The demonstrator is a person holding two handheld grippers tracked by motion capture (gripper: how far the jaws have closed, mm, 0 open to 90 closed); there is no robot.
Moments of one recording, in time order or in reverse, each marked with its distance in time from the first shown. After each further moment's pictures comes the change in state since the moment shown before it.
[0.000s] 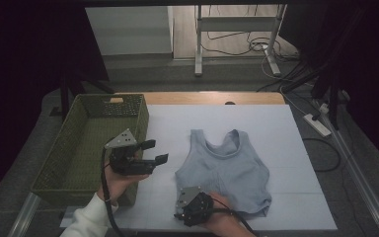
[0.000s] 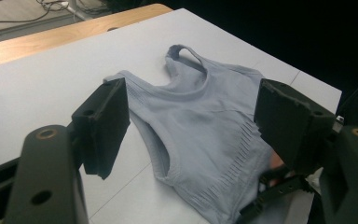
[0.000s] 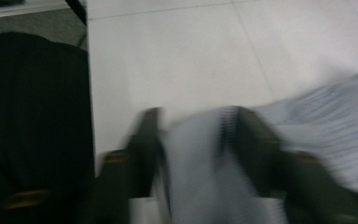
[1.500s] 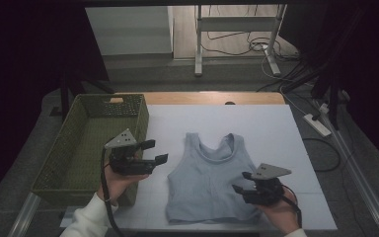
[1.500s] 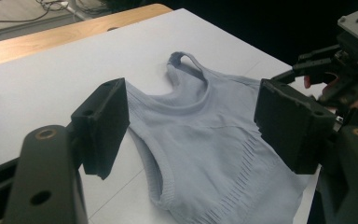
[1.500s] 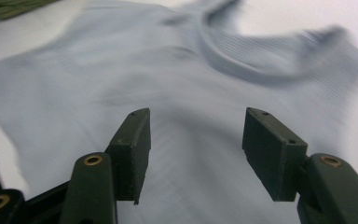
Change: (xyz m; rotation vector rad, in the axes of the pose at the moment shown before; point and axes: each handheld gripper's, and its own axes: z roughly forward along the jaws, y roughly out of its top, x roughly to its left) left arm 0.000 0.000 -0.001 -0.002 -0.003 0.000; right arm -0.062 -0.103 -0.136 -0.181 -0.327 0.420
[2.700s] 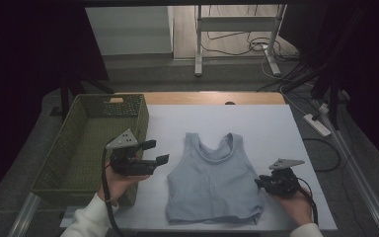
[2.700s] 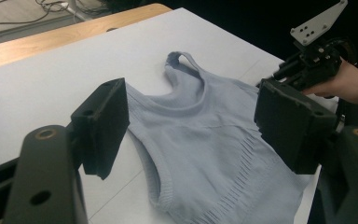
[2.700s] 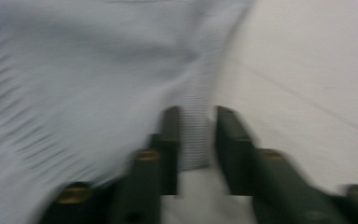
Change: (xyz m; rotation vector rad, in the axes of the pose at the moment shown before) left arm -0.003 0.001 0.001 0.004 0.004 0.012; right arm -0.068 -0.043 0.010 0.180 -0.032 0.176
